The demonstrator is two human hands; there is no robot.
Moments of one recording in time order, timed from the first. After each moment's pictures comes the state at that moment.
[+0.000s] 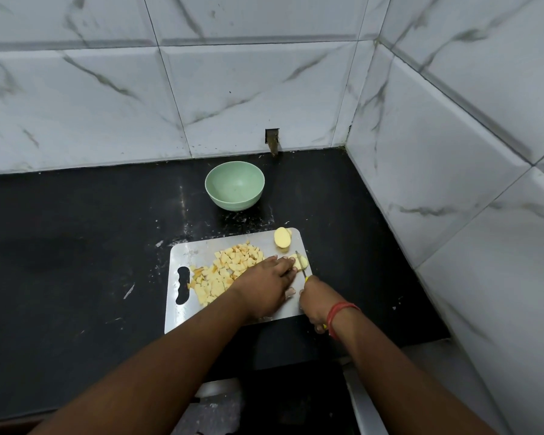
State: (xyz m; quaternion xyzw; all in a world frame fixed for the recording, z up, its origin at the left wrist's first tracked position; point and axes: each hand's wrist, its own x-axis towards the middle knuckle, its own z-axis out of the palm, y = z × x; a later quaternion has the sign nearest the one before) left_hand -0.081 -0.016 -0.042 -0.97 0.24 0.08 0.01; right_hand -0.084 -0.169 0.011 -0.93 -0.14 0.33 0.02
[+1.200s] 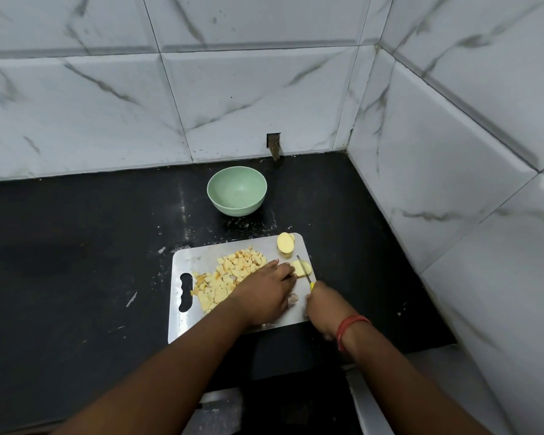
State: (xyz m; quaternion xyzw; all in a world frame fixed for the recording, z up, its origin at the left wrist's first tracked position) left_hand -0.083 -0.006 -0.045 -0.97 0.25 0.03 -0.06; right_hand -0.077 -0.171 -0.002 -0.95 -0.03 0.30 0.11
